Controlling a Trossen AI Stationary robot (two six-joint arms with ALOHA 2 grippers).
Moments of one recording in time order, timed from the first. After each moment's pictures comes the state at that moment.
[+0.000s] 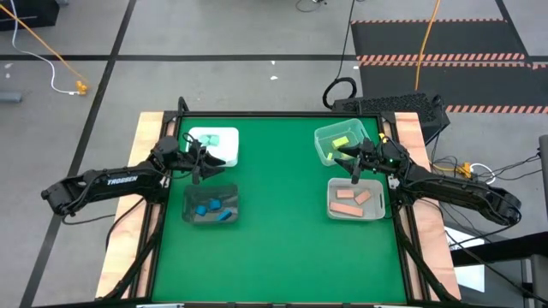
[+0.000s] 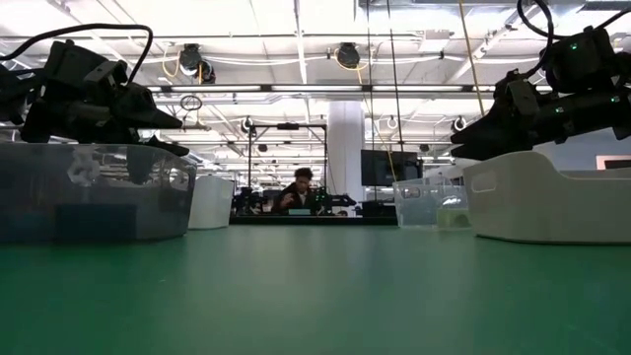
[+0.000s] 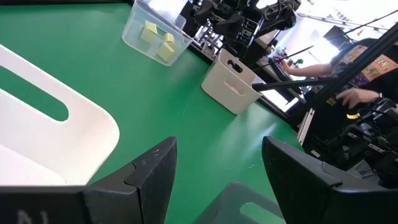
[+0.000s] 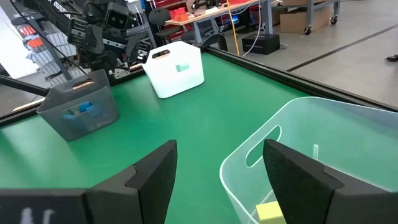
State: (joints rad) left arm 0.73 0.85 0.01 0.65 0.77 -0.48; right arm -0.60 0.61 0.02 0.42 -0.26 0.20
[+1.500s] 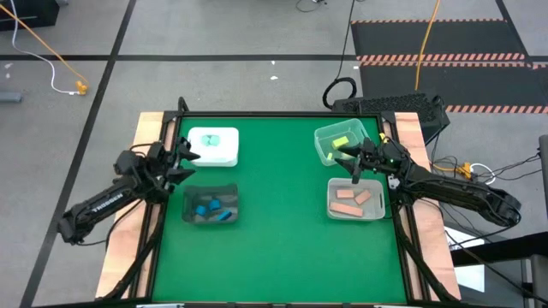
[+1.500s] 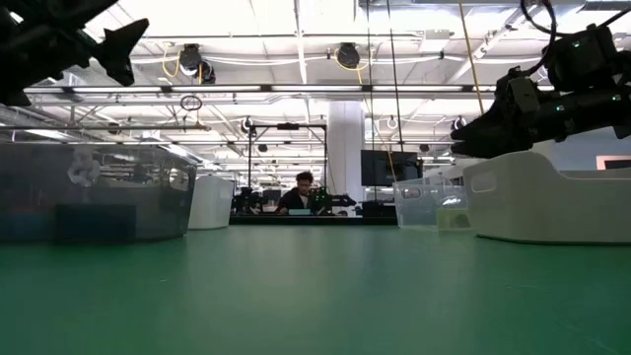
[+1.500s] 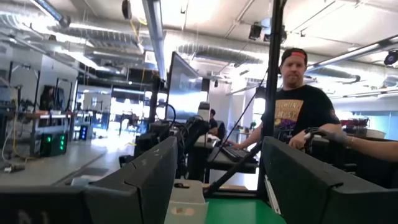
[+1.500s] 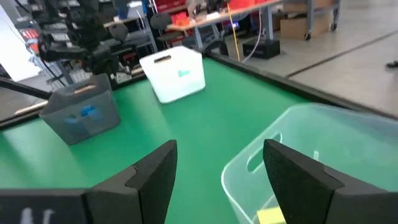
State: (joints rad) left arm 0.67 0.11 0.01 0.65 0.77 -0.48; right arm -0.60 0.58 0.02 0.41 -0.26 0.20
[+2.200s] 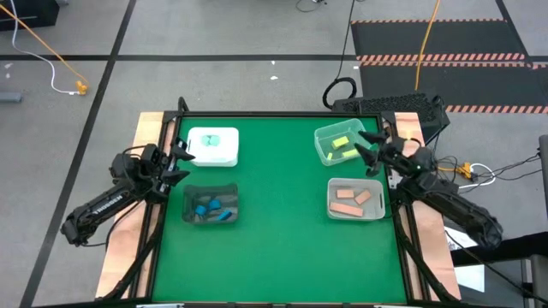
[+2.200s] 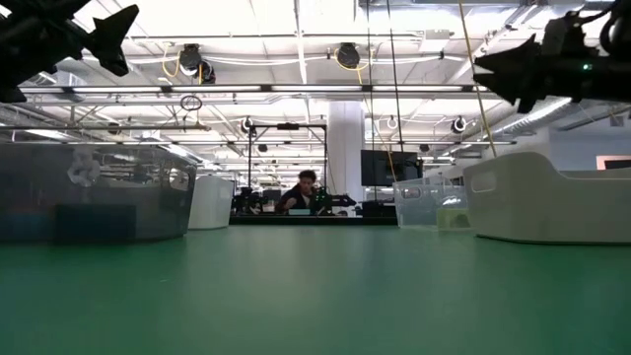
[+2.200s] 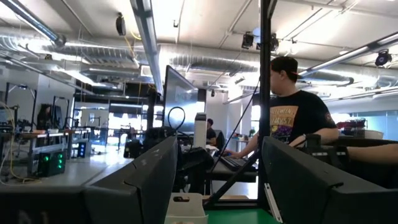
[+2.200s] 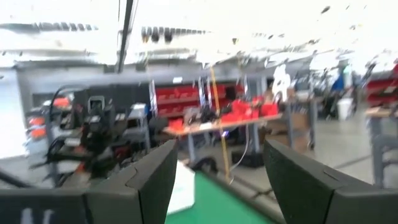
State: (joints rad) left arm 0.67 0.04 0.01 0.65 0.77 -0.48; right arm -0.71 0.11 0.02 0.42 -0.26 0.20
